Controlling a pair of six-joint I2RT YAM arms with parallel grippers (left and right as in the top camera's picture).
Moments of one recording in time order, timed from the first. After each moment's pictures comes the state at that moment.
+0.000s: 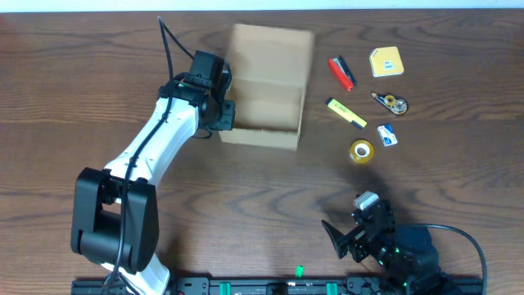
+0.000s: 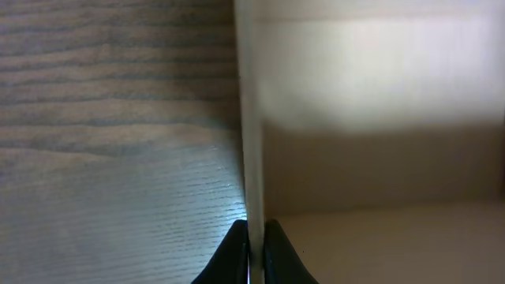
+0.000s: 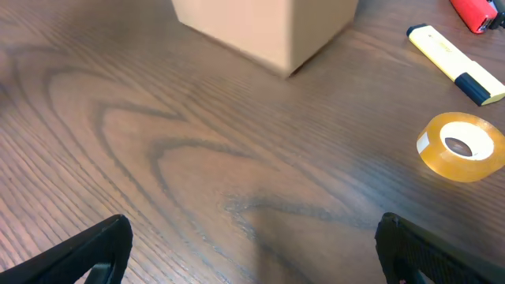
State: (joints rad) left arm -0.29 1.80 1.32 -0.73 0.07 -0.15; right arm 0.45 0.01 0.17 -0.70 -0.18 0.02
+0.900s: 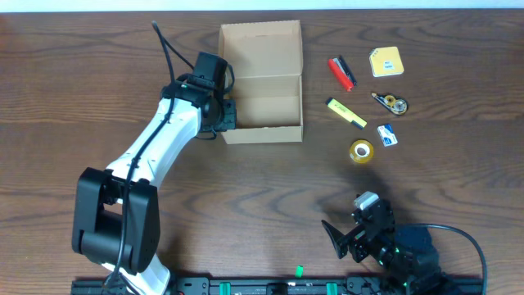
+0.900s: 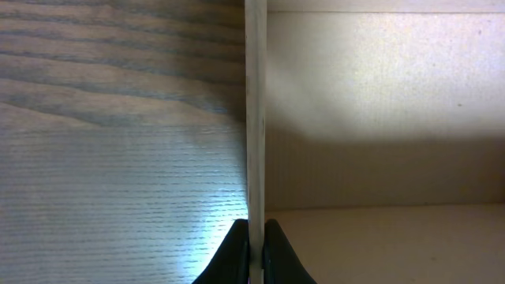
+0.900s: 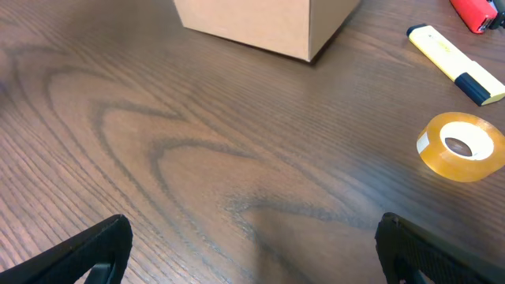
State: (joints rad) left arm -0.32 1.80 1.32 -0.76 0.06 -0.31; right arm 0.45 0.01 0.17 -0.70 -0.18 0.02
